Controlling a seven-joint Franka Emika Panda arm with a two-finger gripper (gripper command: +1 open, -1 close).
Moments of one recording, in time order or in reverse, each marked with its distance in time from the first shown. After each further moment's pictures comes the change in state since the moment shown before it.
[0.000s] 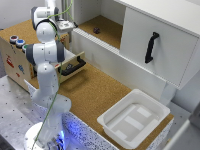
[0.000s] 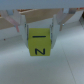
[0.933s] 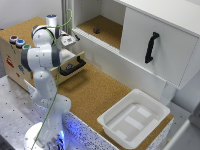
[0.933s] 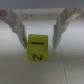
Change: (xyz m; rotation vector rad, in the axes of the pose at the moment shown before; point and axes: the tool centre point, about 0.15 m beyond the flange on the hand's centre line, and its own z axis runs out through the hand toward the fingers) arm -0.004 0.021 0.046 -0.091 0.133 -0.175
